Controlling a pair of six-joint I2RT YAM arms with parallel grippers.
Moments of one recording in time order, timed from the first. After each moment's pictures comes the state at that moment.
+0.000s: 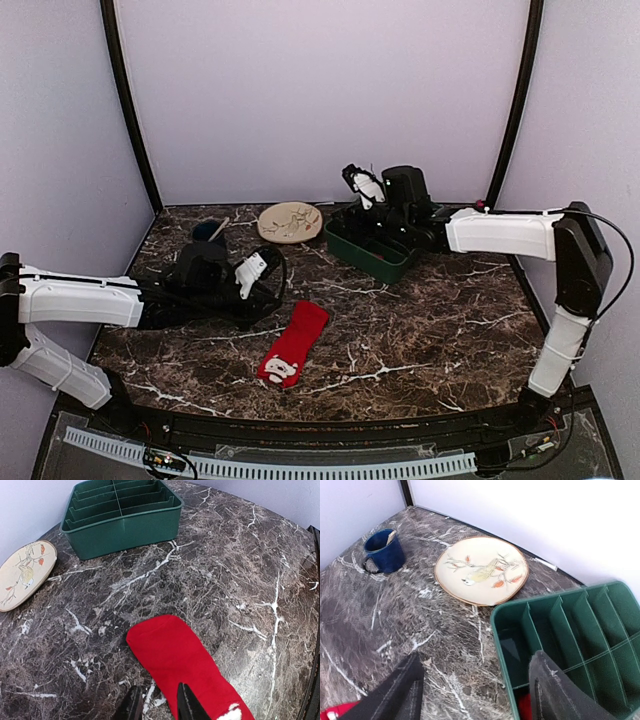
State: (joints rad) left arm -0.84 1.31 0.67 0.08 0.08 0.08; right arm 0.72 1.78 1.29 0.12 0.00 0.02
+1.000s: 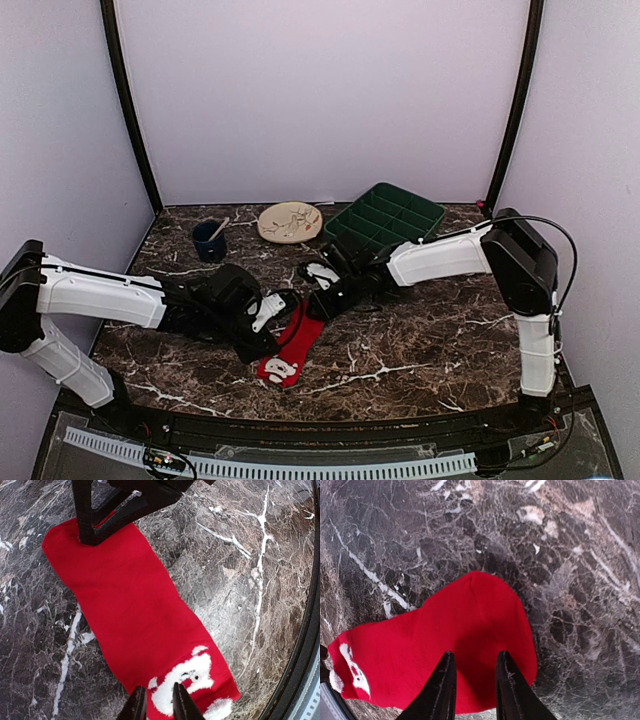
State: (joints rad) left arm -0.95 1.45 0.75 -0.28 0.12 -0.05; right arm 0.91 2.08 1.39 -0.25 -0.23 0.23
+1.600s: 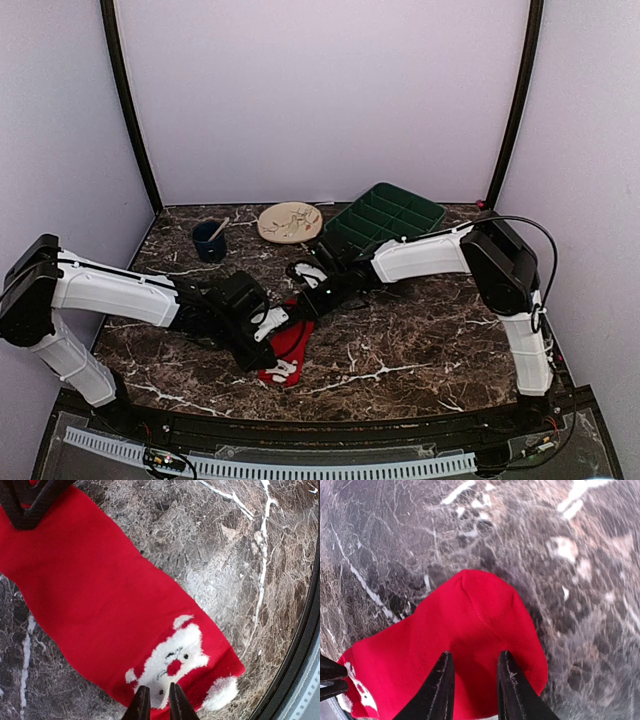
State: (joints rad) left arm -0.95 1.53 0.79 -0.38 0.19 -0.06; right arm 0.91 2.20 1.54 -0.31 -0.29 0.22
